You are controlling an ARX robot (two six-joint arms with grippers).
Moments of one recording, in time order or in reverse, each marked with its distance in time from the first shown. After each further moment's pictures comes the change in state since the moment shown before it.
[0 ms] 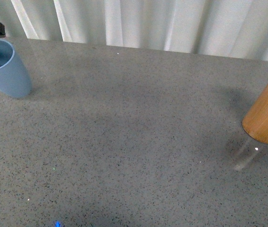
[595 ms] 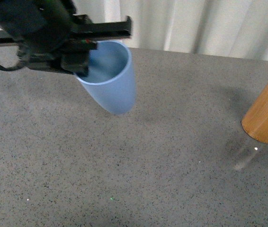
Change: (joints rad) left arm -0.485 -0.193 -0.113 -0.075 0.029 -0.188; right arm 0.000 0.000 0.000 0.000 0.000 0.000
